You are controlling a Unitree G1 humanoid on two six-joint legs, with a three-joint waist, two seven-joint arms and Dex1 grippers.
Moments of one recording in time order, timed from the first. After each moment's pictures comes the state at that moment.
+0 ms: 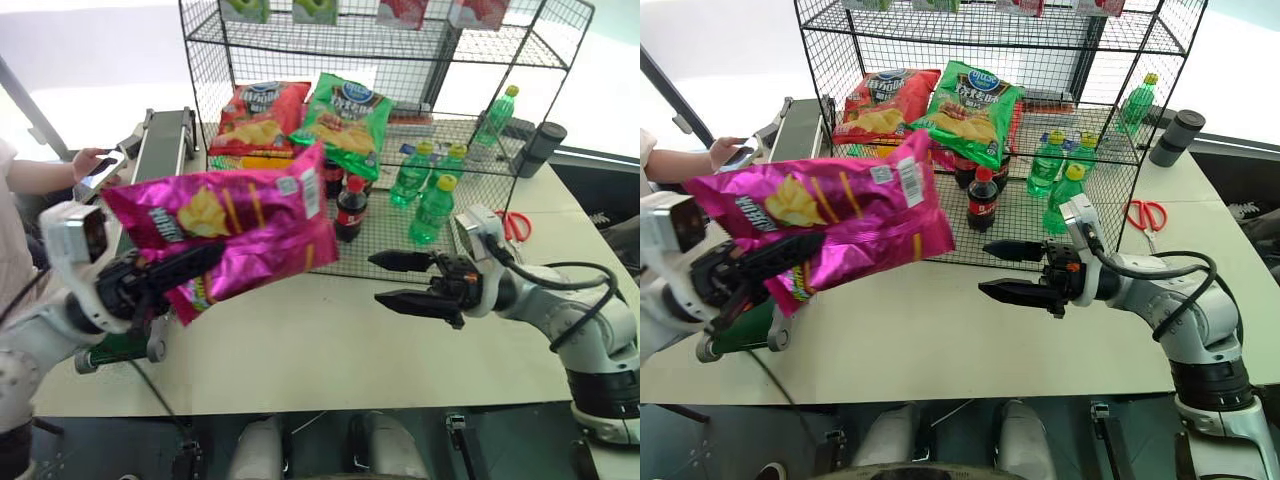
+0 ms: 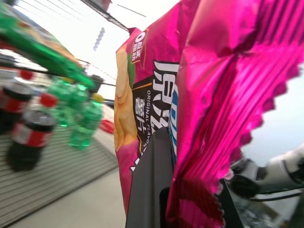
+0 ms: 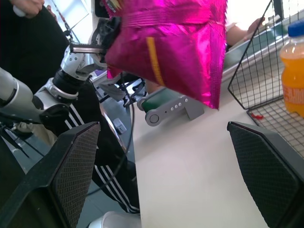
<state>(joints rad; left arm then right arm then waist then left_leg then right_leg) -0.06 0.77 0.42 -0.39 -1.47 0.84 -0.87 -0.31 -0.69 -0.10 -0.29 0.97 0.84 1.09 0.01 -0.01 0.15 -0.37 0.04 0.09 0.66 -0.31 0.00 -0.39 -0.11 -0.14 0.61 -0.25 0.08</state>
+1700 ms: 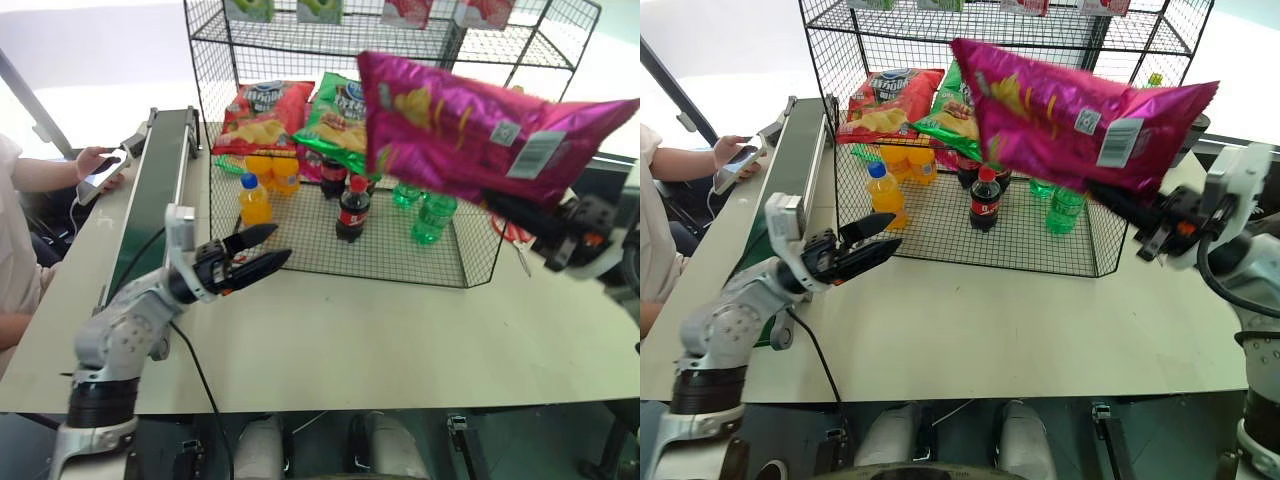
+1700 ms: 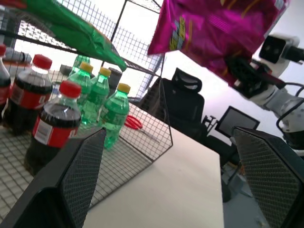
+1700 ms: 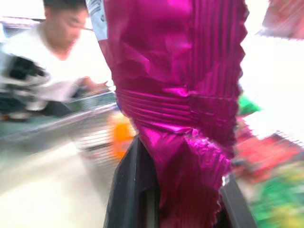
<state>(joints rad) -0.29 0.44 0.14 -0.17 -0.86 0.56 -0.93 -0.22 -0.77 -0.53 -0.38 0.69 0.36 0.81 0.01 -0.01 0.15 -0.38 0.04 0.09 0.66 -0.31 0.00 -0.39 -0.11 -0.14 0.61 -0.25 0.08</state>
